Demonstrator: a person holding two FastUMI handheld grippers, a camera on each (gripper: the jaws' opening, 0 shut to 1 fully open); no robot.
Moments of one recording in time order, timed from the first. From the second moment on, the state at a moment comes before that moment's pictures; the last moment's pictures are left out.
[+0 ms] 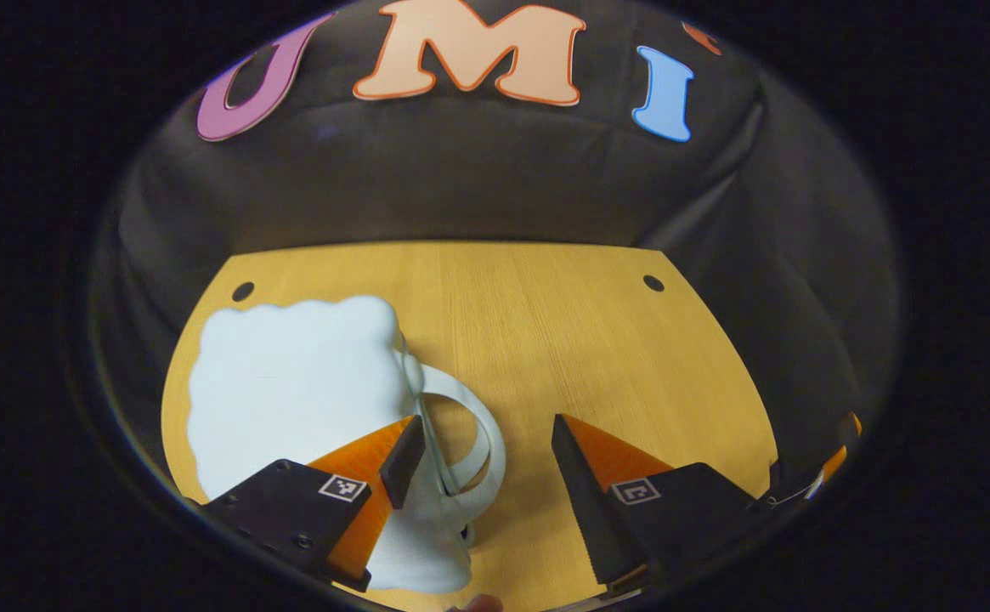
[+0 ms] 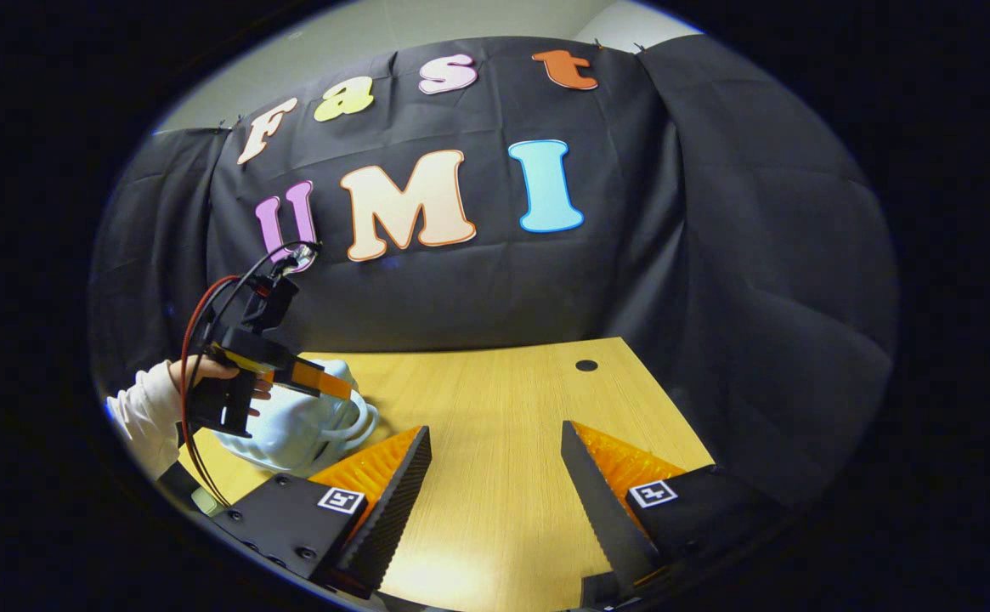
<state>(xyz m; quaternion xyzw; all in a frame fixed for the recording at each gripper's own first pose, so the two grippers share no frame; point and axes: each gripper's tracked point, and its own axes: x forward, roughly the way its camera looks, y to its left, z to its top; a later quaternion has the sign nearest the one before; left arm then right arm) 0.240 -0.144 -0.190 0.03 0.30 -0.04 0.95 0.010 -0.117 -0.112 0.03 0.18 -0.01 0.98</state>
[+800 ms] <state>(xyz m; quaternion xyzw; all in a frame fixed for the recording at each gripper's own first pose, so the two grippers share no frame) 0.100 -0.157 -0.087 0.01 0.08 0.01 1.00 0.005 -0.073 -0.065 0.04 0.12 0.04 0.99</state>
